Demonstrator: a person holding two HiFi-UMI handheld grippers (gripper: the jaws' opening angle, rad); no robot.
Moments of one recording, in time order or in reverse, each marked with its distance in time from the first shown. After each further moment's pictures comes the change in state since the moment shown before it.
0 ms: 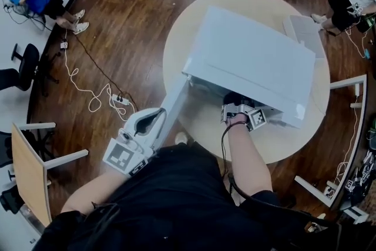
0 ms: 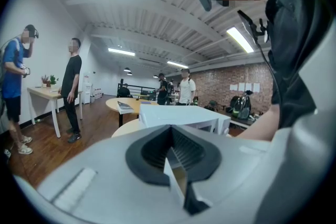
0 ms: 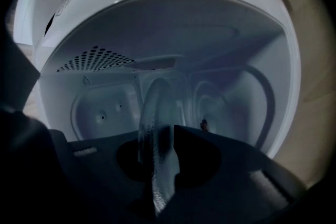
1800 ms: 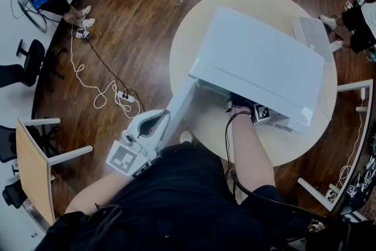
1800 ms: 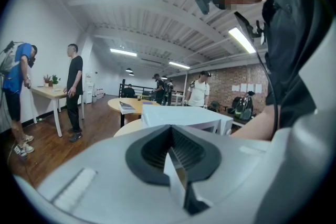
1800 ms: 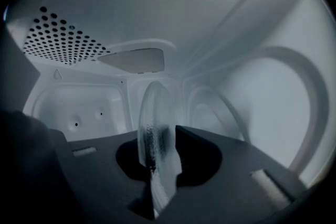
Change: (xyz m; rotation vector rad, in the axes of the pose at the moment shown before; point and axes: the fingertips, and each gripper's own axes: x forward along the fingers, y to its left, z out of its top) left arm 0.001 0.004 0.016 -0.089 -0.024 0.036; right arm 0.030 -0.046 0.025 -0.008 -0.141 -0.120
